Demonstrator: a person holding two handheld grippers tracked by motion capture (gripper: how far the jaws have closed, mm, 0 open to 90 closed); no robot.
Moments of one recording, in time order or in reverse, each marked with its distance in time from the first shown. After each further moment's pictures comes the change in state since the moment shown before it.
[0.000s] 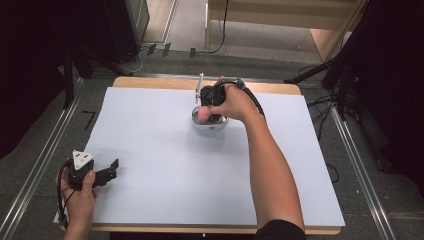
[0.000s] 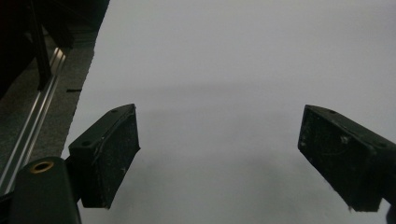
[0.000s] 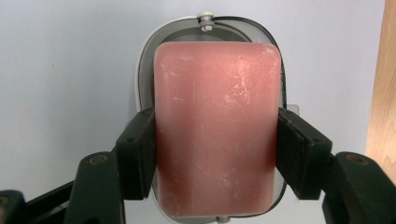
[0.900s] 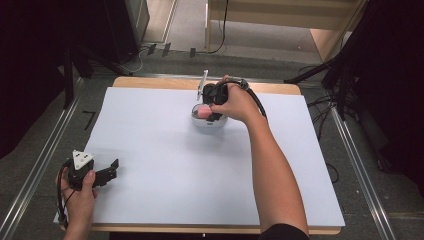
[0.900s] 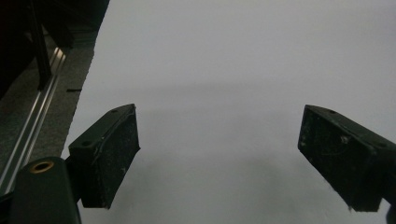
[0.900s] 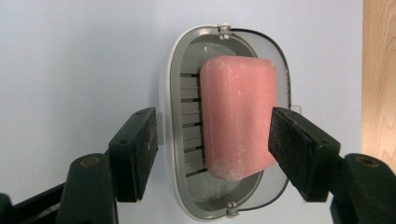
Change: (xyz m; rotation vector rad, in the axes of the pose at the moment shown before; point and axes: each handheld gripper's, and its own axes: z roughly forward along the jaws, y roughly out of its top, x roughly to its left) left arm 0.000 0.000 0.000 0.001 0.000 0.001; right arm 0.003 -0.005 -0.010 -0.063 -0.014 0.059
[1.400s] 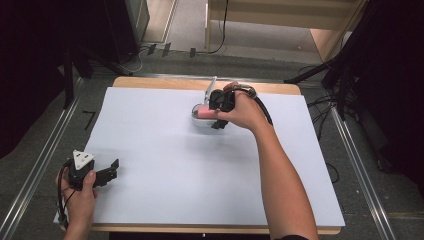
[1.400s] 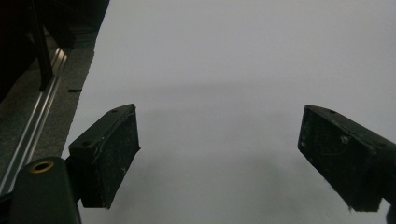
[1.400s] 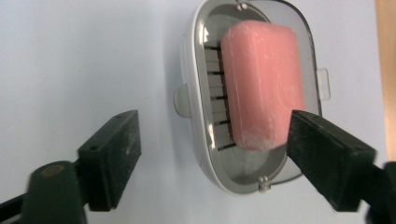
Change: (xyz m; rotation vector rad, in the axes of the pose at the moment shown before) left arm -0.001 0.000 0.000 0.003 0.005 0.010; right arm 0.019 -0.023 -0.002 -0.026 -0.017 0.074
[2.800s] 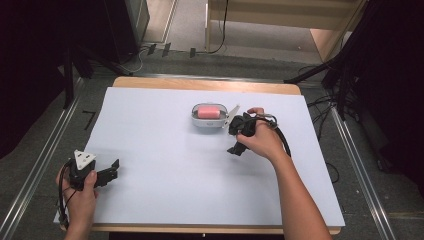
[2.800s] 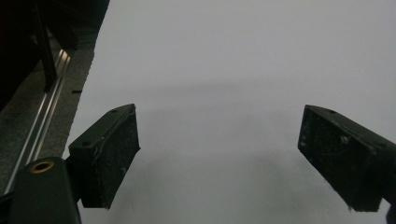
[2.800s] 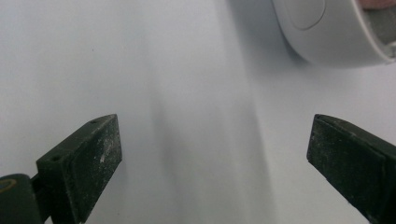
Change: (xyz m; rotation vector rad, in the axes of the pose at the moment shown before) left arm -0.002 0.000 0.000 0.006 0.013 0.018; right arm 0.059 -0.076 0.014 -0.019 -0.026 0.150
